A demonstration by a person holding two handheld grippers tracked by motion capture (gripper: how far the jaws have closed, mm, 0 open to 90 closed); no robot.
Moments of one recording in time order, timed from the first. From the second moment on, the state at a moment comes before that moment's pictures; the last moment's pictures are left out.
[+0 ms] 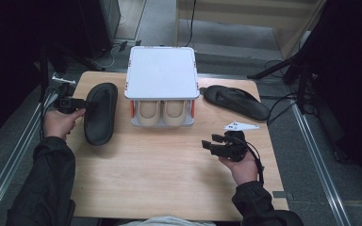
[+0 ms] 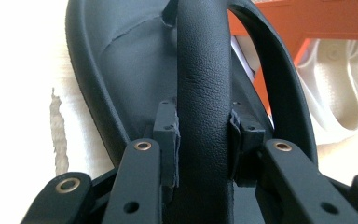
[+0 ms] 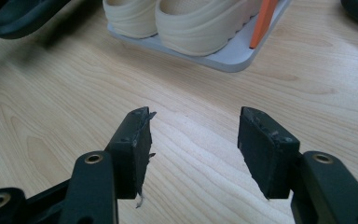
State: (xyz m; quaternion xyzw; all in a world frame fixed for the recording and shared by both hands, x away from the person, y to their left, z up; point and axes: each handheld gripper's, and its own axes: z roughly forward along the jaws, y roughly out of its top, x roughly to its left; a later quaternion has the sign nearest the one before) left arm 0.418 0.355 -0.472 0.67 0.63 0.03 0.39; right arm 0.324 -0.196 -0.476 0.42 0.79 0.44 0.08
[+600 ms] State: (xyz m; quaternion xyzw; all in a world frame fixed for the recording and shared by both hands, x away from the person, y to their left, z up) left arm 0.350 0.345 -0.448 0.68 0.62 0.03 0.40; right arm 0.344 -0.187 -0.470 0.41 0.79 0.45 0.07
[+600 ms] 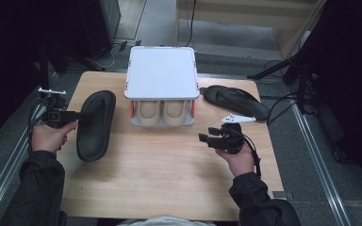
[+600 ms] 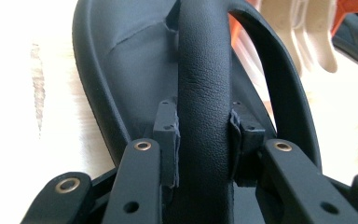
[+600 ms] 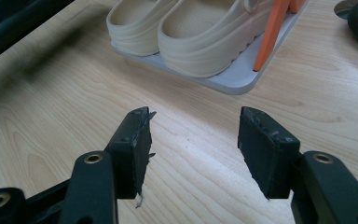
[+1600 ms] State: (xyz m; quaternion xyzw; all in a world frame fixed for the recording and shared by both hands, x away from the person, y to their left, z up) left arm 0.255 0.269 -0.460 0.70 0.58 0.00 0.42; right arm 0.358 -0.195 -0.464 0.43 0.77 0.46 0.08
